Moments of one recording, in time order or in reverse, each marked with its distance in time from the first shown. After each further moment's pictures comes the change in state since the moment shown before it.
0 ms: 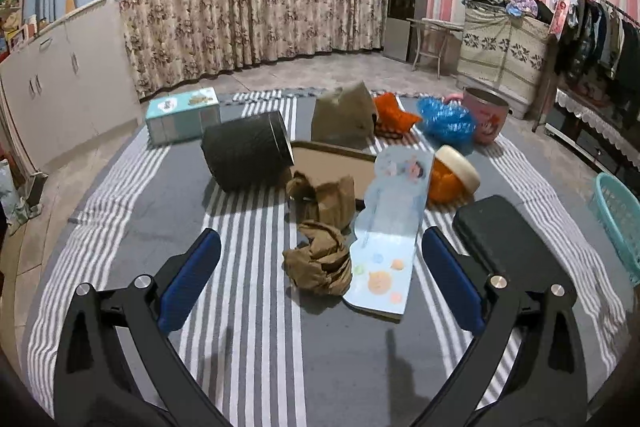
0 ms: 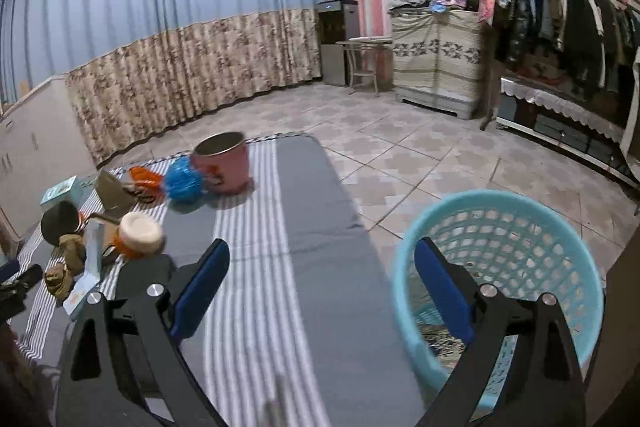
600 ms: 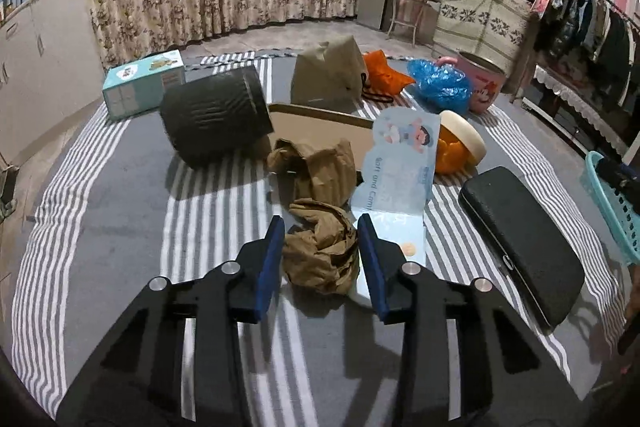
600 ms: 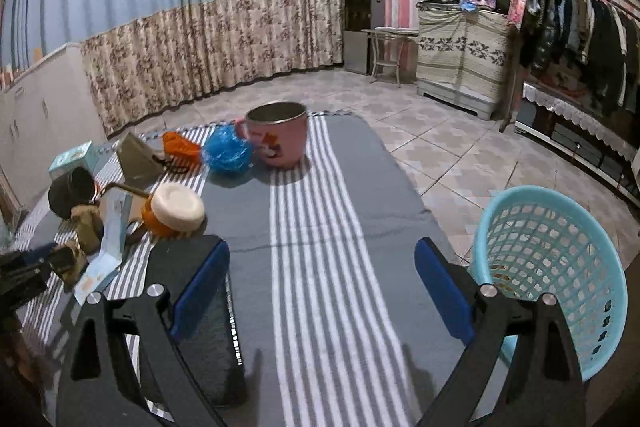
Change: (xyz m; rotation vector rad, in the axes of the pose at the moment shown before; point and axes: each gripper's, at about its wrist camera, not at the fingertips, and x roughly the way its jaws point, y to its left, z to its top) left arm 0.030 0.011 -0.003 0.017 0.110 -0.110; right arm 0.019 0.065 -0.012 -0.086 0.062 0.033
